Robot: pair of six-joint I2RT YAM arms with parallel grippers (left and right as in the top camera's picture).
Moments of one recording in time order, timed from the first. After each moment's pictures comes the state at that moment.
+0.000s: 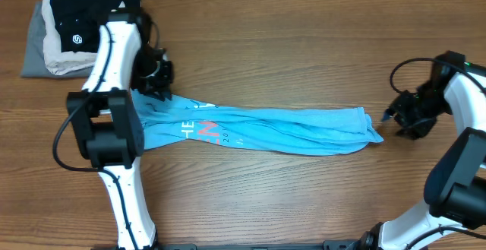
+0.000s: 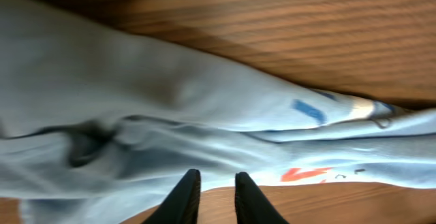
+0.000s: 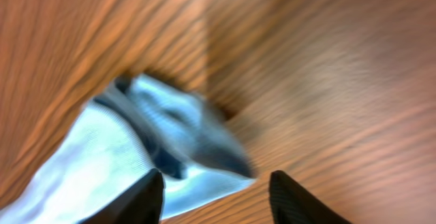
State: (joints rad) left arm 0.01 2.32 2.03 -1.51 0.19 -0.05; right arm -0.36 1.86 1.36 -1.17 -0.22 0.38
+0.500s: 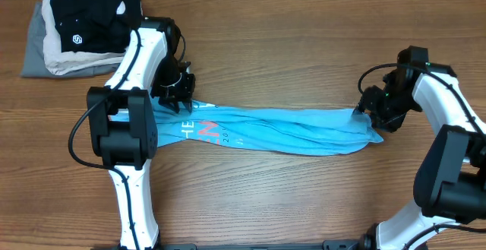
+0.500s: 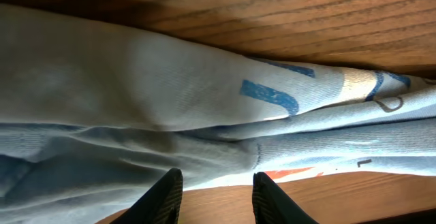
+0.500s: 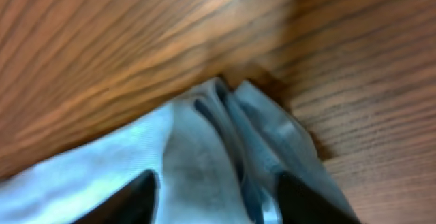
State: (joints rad) left arm -0.08 2.32 1.93 -1.49 0.18 -0.04; right arm -0.21 1.86 1.26 -0.97 -0.23 0.32
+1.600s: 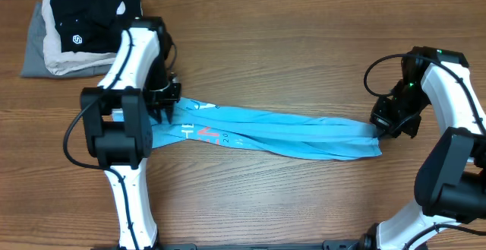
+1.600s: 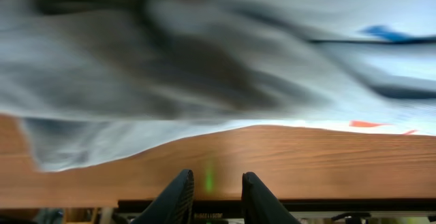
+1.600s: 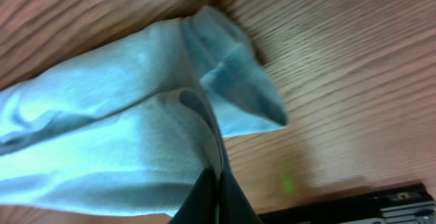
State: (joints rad) left arm -0.03 2.32 1.93 -1.67 0.02 -0.06; right arm -0.22 1.86 1.41 -1.41 -0.11 0.33
